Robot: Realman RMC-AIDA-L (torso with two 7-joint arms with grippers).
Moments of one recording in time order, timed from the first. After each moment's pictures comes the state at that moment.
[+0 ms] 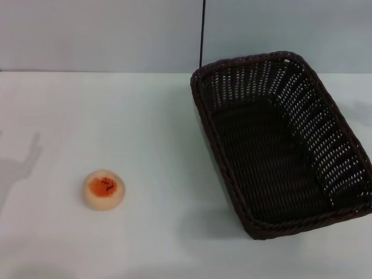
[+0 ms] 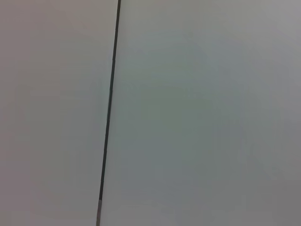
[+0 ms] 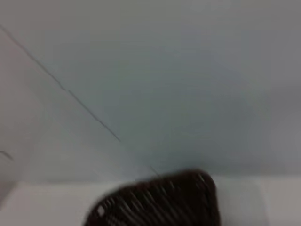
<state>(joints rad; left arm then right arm) -0.15 -2.06 -0.59 -0.04 2.14 1.64 -0.33 0.47 1.95 -0.55 -1.25 -2.19 -1.73 2.47</state>
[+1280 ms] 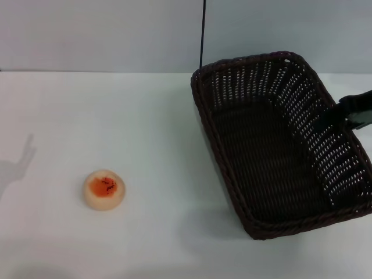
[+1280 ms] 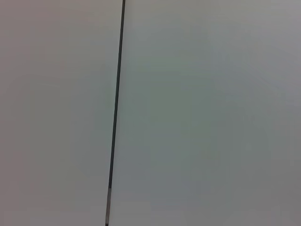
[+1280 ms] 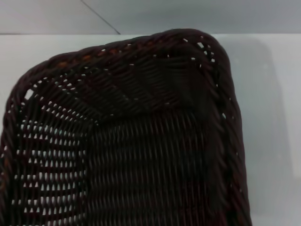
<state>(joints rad) -0.16 -2.06 -0.59 -0.01 2.14 1.62 -0.34 0.82 1.95 -0.79 -0.83 -2.64 -1.61 2.64</state>
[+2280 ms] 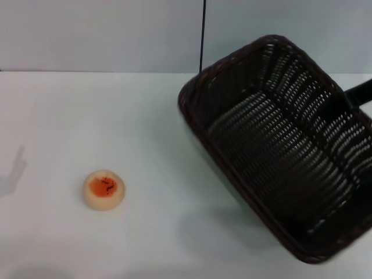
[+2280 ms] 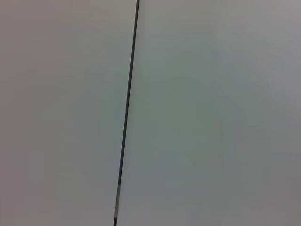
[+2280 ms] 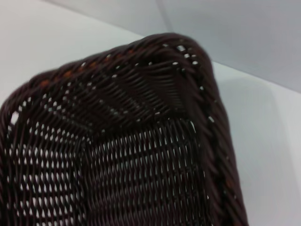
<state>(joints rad) -0.11 -2.06 -0.58 0.01 2.14 1.66 -0.39 0.81 2.00 -0.85 -1.08 -2.63 -1.71 2.39</state>
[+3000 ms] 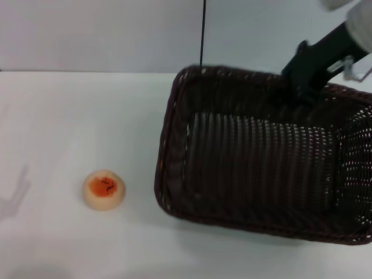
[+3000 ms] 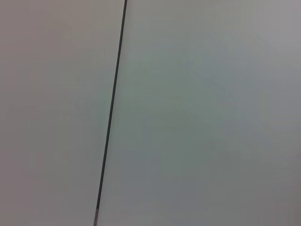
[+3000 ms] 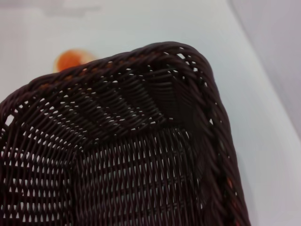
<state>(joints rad) 0.00 -2.07 -0.51 0.00 2.15 1.85 -0.39 0.96 2.05 -1.02 -1.08 -2.61 -1.70 1.84</state>
